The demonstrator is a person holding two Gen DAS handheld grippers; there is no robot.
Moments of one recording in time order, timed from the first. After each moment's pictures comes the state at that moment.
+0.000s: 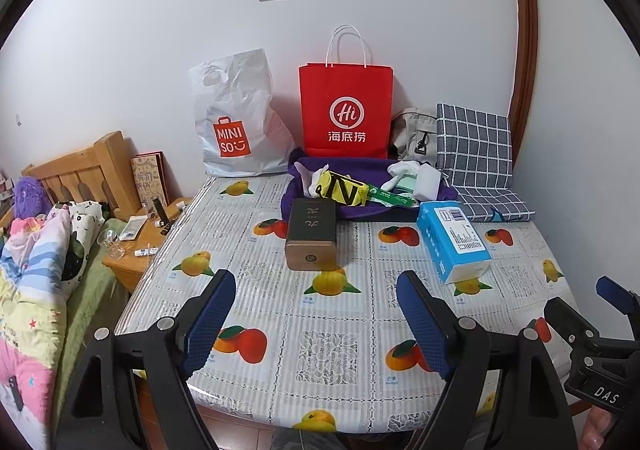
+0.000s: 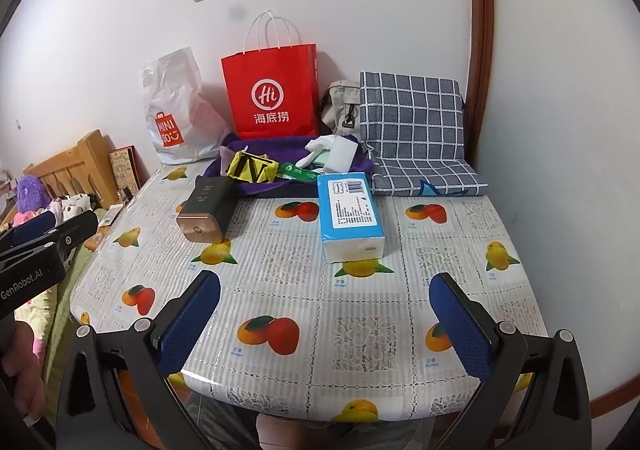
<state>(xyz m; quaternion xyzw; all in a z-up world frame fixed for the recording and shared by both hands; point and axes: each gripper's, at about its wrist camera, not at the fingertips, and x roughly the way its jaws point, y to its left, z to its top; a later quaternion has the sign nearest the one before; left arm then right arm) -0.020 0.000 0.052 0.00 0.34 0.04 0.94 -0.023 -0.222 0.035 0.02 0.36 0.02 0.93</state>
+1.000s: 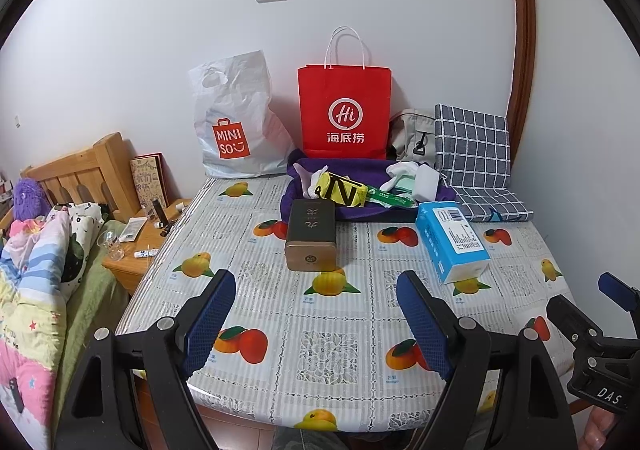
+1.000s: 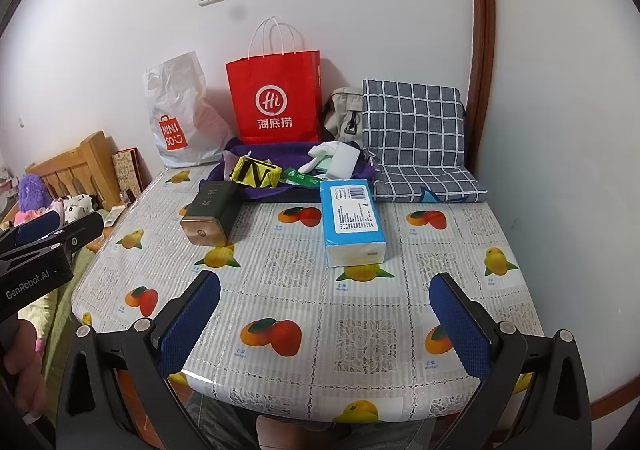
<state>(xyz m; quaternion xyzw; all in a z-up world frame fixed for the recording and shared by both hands) -0.023 0.002 0.054 0.00 0.34 0.03 0.94 -0.025 -0.220 0.043 0.01 0.35 0.03 0.94</state>
